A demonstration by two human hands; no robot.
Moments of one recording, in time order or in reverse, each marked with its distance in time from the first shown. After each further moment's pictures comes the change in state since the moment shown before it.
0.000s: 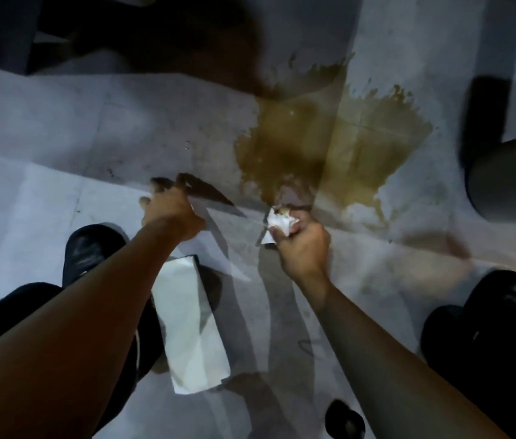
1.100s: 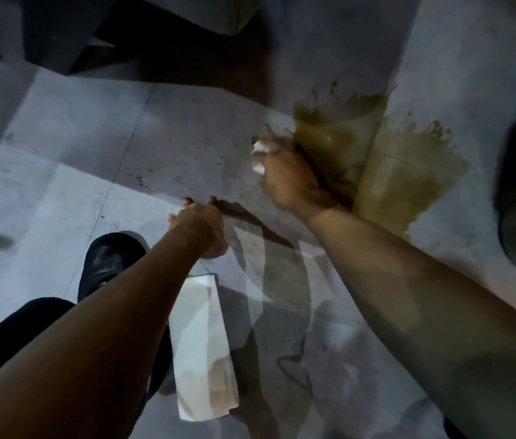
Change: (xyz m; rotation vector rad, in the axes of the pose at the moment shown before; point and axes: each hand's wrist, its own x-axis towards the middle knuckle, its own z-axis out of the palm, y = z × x) left_hand 0.017 0.000 -0.013 0.117 -0.281 0.061; right_hand 0.128 -0.113 0.056 -0.655 -0.231 -0.846
